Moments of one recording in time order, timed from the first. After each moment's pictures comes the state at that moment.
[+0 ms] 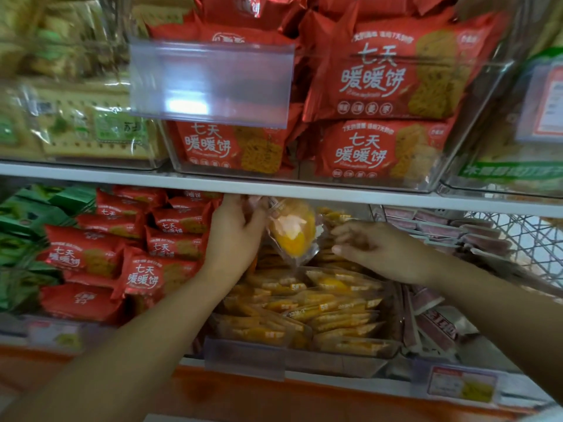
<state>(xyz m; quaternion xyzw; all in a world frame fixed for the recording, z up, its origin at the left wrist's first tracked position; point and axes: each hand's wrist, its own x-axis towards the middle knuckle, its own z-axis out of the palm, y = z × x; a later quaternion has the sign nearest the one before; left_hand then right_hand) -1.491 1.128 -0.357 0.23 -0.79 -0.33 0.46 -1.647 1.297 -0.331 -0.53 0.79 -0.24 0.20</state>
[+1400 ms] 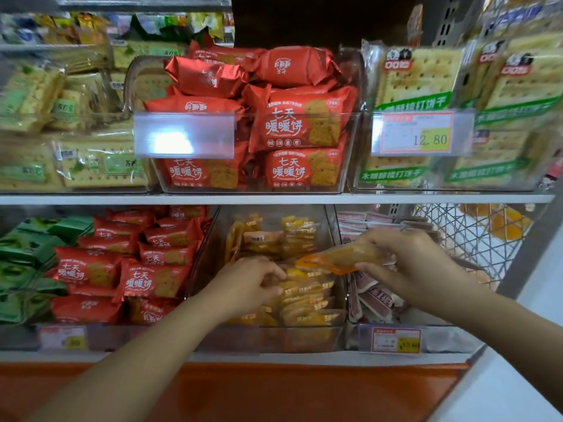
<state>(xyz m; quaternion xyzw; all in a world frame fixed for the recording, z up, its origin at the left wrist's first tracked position) -1.458 1.206 -0.338 0.16 -0.97 -0.18 0.01 -1.605 1.420 -0.293 -0.59 0.76 -0.28 -0.07</state>
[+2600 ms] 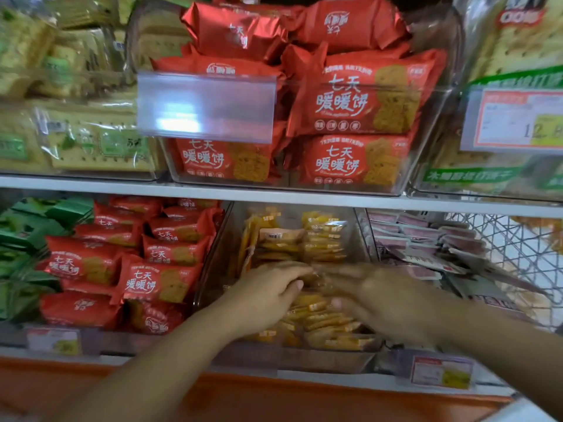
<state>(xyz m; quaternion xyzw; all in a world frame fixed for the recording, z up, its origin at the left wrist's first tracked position) -1.469 1.181 -0.364 0.10 -0.96 -0.24 0.06 -1.607 1.344 -0.334 -0.66 0.75 -0.01 0.03</state>
